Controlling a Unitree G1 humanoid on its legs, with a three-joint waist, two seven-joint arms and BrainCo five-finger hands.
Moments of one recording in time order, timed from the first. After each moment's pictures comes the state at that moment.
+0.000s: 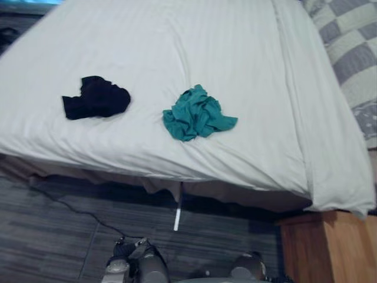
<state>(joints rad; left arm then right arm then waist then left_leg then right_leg) 0.04 0.15 0.12 0.95 0.13 0.04 0.14 0.11 -0.03 -0.41 1.03 -0.10 0.11 -0.14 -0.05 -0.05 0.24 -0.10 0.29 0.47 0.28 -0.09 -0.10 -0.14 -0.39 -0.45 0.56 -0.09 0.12</state>
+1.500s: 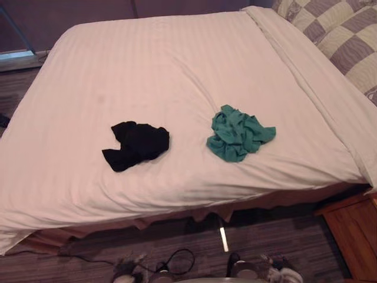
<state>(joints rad) 0.11 0.06 0.66 0.99 0.18 0.12 0.28 0.10 -0.04 -0.60 0.93 -0.06 0.11 -0.25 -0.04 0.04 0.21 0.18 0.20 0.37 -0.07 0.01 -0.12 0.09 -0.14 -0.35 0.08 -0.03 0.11</state>
